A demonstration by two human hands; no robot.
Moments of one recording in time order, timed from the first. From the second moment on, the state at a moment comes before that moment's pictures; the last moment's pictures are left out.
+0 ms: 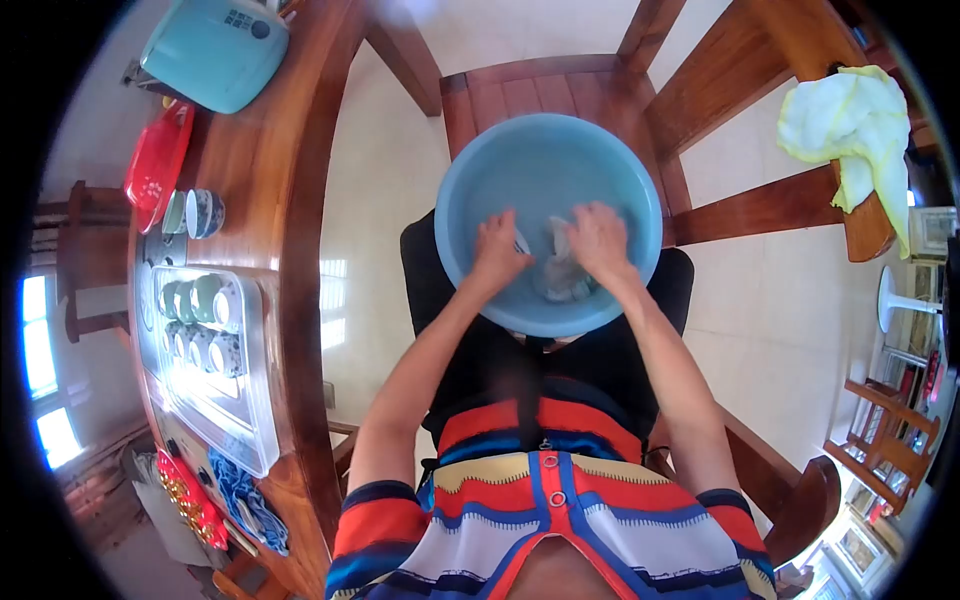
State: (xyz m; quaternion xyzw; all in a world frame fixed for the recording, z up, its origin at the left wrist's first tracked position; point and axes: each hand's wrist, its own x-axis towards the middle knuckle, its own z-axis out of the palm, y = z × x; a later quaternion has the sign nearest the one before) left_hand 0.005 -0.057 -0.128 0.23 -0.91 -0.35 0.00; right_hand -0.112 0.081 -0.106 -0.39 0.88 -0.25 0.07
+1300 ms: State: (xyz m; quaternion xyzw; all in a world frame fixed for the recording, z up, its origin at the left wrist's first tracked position) left_hand -0.015 -0.076 -0.140 0.39 -0.62 -0.68 -0.03; right_hand -0.101 0.049 -0.146 -0.35 0.75 -0.43 0.36
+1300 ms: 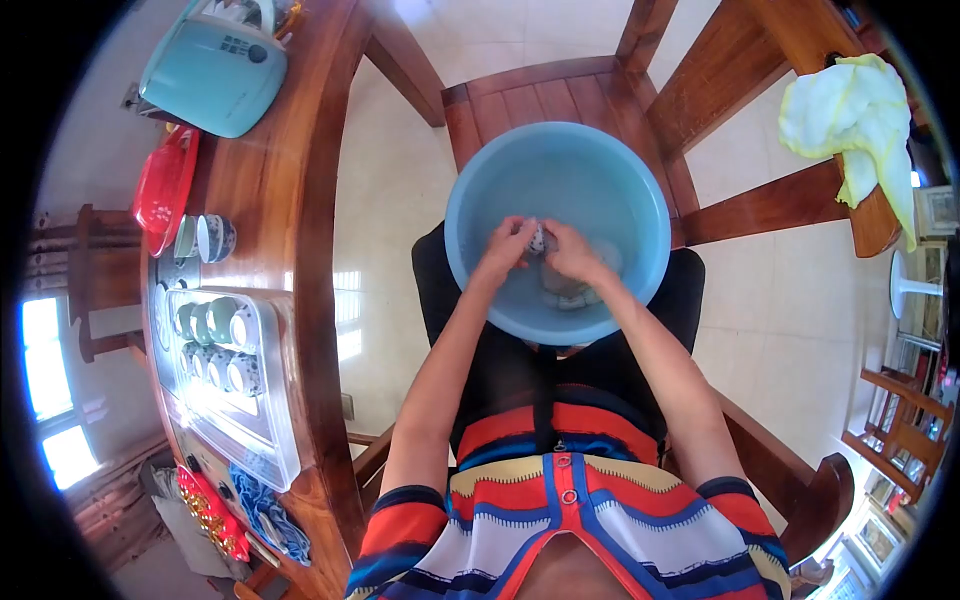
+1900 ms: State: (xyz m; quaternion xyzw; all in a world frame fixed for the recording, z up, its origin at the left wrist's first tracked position) left_hand -0.017 -0.071 -0.146 0.41 -0.56 -0.71 -0.10; right_hand -0.083 0.053 -0.131 -0.37 0.74 -0.46 0.32
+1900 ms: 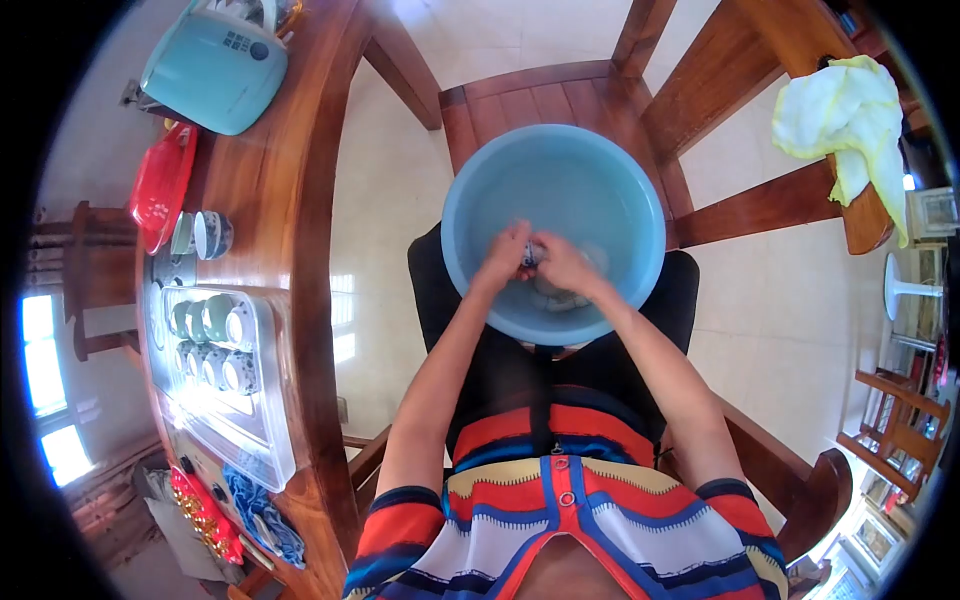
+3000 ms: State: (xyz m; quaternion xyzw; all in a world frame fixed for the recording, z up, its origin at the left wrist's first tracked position) left_hand -0.016 -0.074 -0.161 0.42 -0.59 -0.69 -0.03; right_hand -0.092 0.046 -0.139 -0.07 0.55 -0.65 0.51
